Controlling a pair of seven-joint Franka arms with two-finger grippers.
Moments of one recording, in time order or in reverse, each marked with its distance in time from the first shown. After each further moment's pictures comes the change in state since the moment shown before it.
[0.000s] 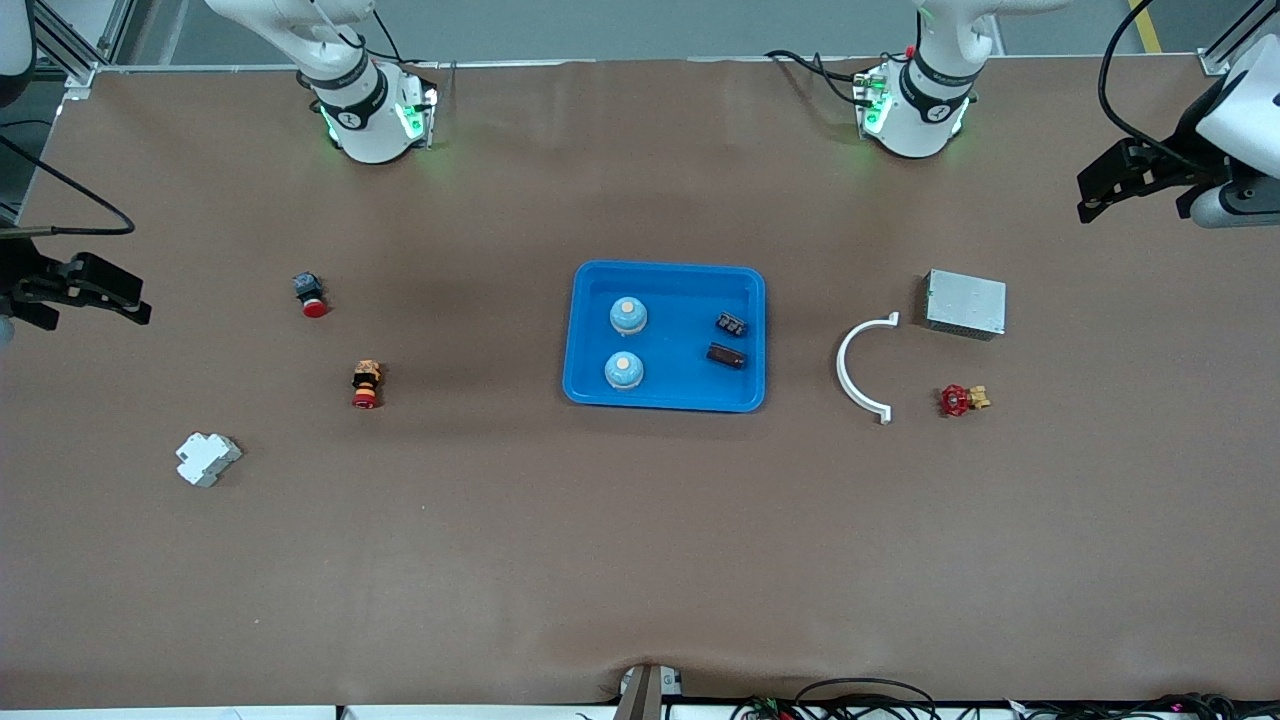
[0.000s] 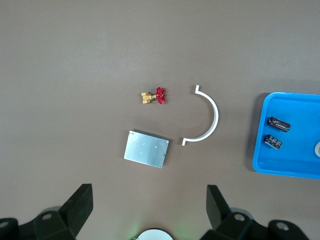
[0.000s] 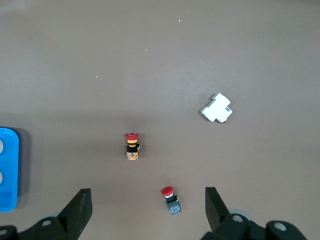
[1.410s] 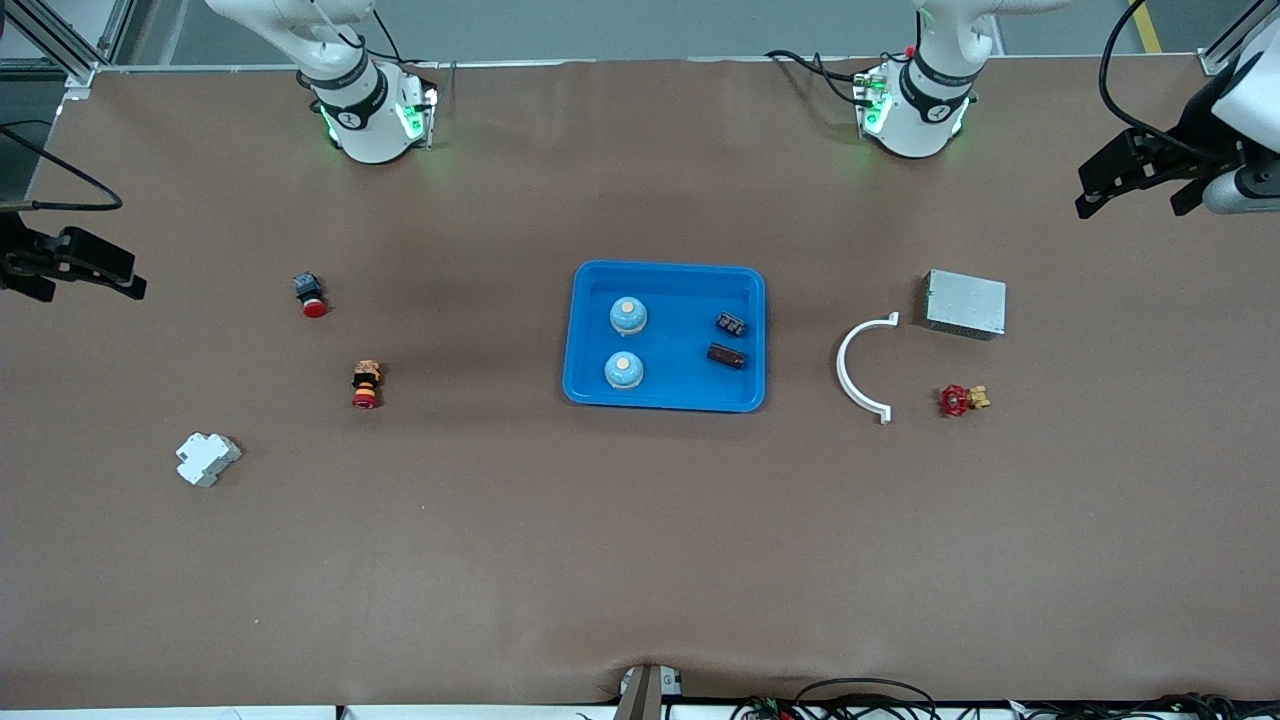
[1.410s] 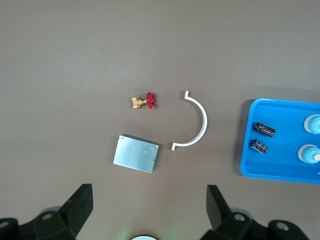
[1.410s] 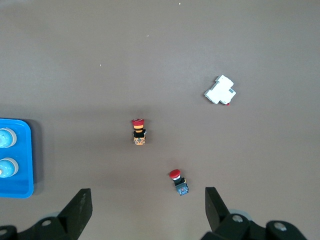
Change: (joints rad) left arm 0.009 -0.039 0.010 -0.045 -0.053 0.049 0.000; right arm 0.000 -0.003 -0.006 0.057 0.021 -0.112 0.047
